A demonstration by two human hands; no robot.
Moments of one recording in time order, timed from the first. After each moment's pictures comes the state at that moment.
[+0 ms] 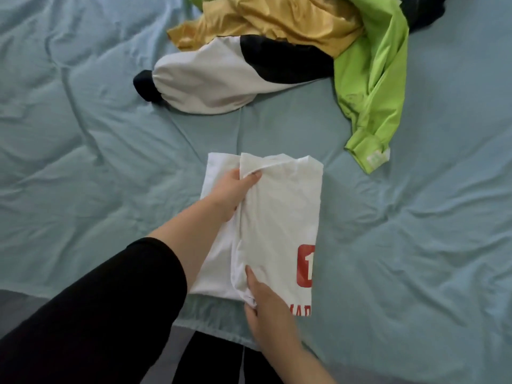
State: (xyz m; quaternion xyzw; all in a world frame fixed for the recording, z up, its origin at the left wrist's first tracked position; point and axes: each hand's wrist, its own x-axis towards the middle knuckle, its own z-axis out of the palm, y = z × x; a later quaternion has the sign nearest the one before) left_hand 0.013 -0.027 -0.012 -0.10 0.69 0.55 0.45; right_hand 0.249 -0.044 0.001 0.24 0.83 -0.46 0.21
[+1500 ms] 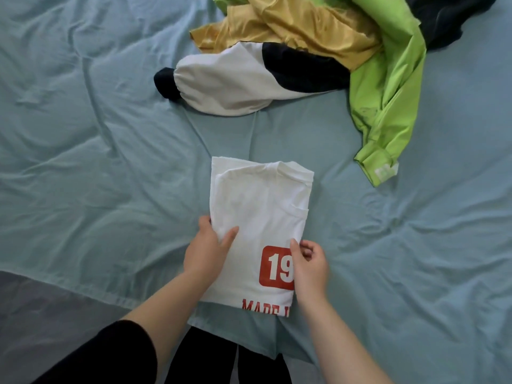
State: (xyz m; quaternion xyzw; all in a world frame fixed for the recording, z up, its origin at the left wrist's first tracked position) left_hand 0.089 -0.124 -0.015 -0.06 0.90 0.28 0.33; right_hand 0.208 0.028 -0.023 0.58 0.61 -0.54 0.02
